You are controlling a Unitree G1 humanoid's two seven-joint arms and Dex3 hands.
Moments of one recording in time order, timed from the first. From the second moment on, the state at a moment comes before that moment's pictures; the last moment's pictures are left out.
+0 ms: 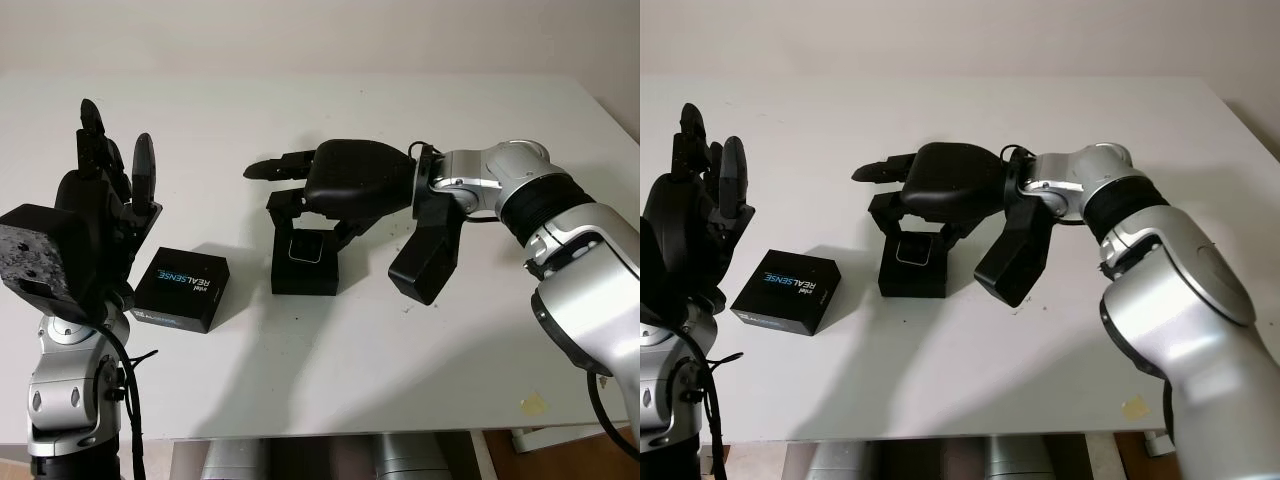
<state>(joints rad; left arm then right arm) -0.23 0.21 0.28 -0.38 -0.08 0.43 0.04 -1.33 -0.45 0.80 1.18 -1.06 -1.06 -0.35</state>
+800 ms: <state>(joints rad) -0.22 0.21 0.28 -0.40 -0.08 0.44 0.05 -1.33 -0.44 0.85 1.18 -1.11 -1.08 -0.43</state>
